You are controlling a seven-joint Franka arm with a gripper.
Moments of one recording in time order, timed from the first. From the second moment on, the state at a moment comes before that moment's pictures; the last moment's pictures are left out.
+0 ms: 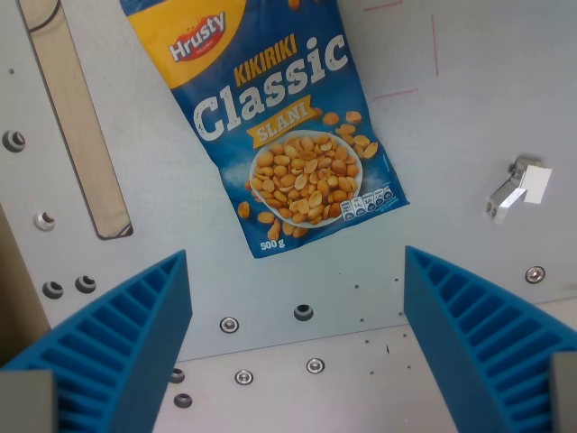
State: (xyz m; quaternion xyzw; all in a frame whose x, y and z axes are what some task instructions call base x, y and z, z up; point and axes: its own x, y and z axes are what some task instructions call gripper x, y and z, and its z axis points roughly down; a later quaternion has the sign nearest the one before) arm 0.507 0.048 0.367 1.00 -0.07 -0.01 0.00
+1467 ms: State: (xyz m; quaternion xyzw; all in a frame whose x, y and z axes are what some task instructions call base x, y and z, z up) arm 0.507 0.048 0.367 0.99 -0.15 -0.01 0.00
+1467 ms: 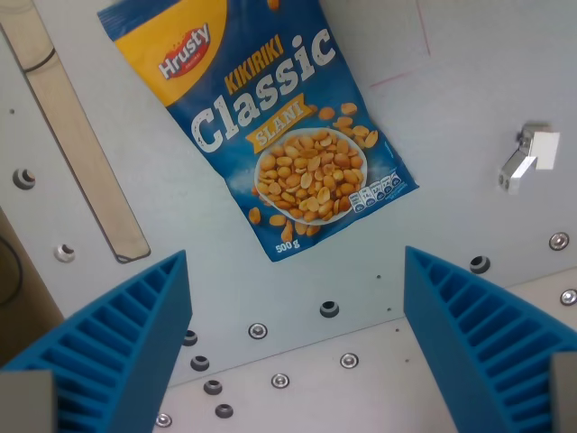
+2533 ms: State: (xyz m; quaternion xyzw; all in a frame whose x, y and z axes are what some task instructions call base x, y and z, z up) arm 0.507 0.048 0.367 0.97 -0.24 0.00 0.00
